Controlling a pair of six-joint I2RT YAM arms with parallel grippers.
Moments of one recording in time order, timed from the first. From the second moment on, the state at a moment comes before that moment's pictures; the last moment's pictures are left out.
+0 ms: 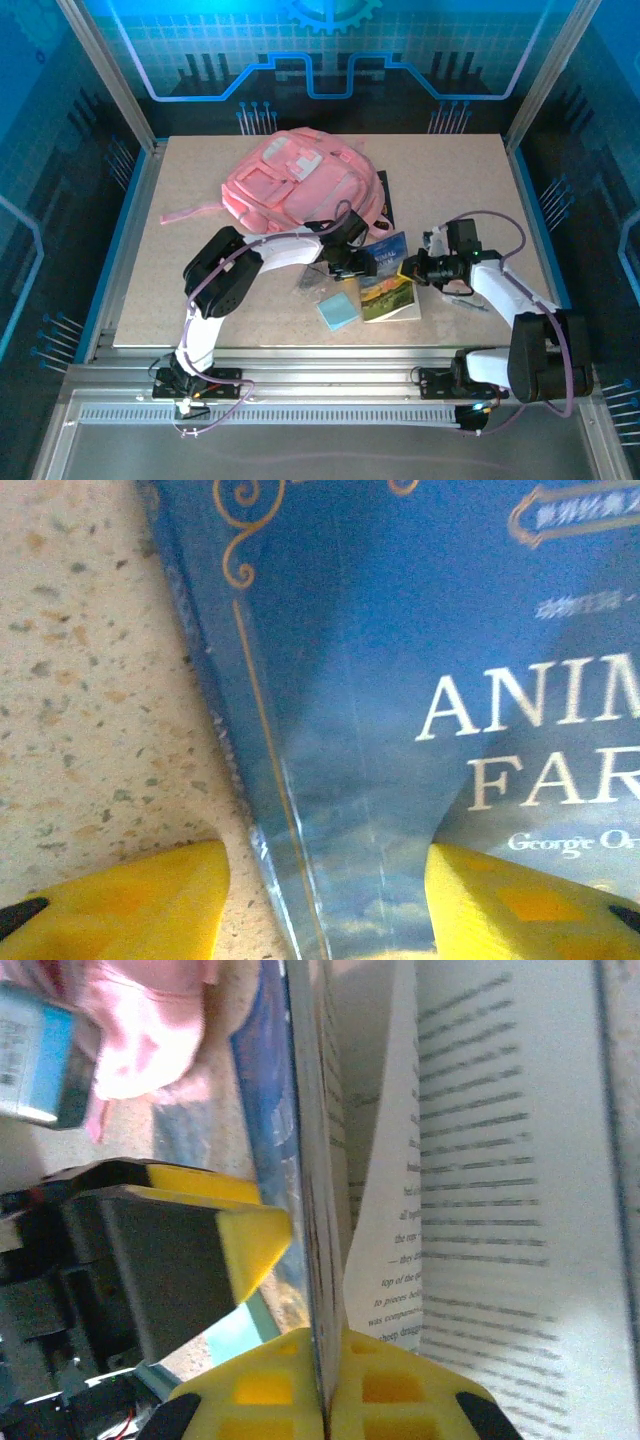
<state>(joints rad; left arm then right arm) -0.77 2.05 1.38 -0.44 0.33 -0.84 0.06 1.26 0.65 -0.50 -0.67 0.49</state>
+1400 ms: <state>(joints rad) -0.55 1.83 1.12 0.26 0.48 -1.10 0.05 1.49 0.89 -0.21 -0.92 0.68</state>
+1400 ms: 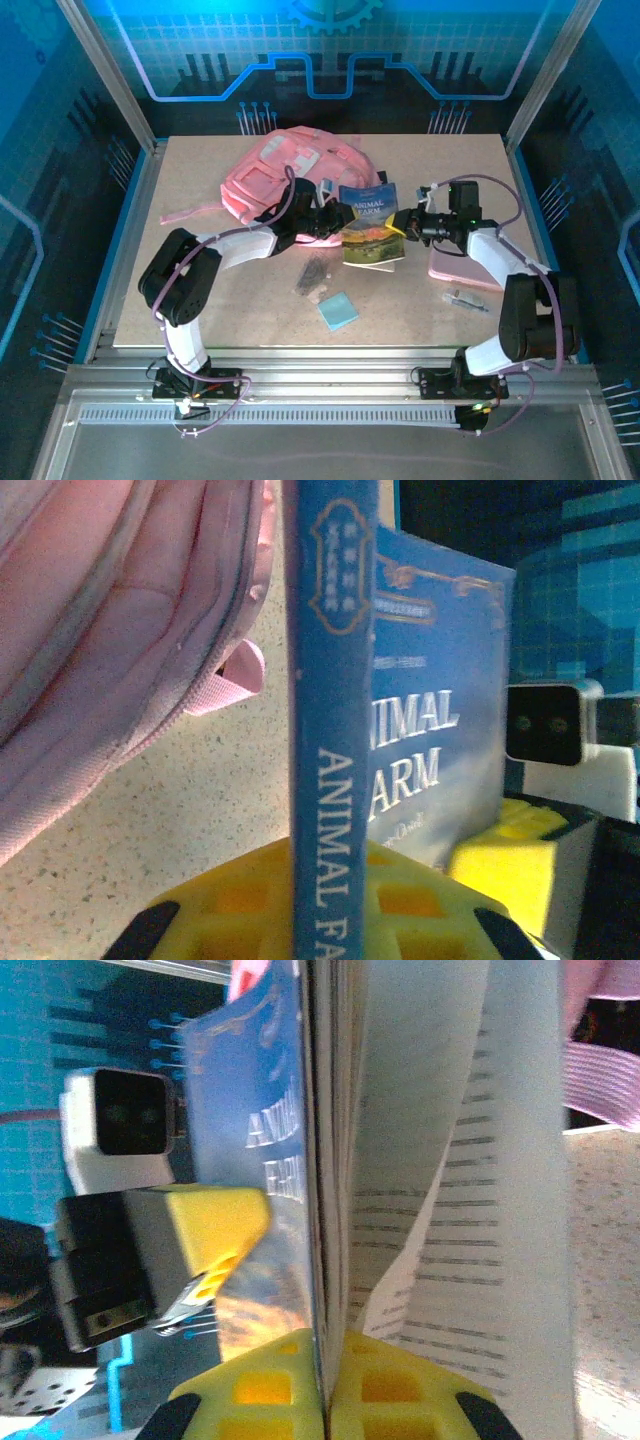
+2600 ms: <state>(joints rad) -0.48 1.70 1.03 0.32 -0.06 -1.27 0.44 1.69 0.86 0.46 -0.45 1.48</state>
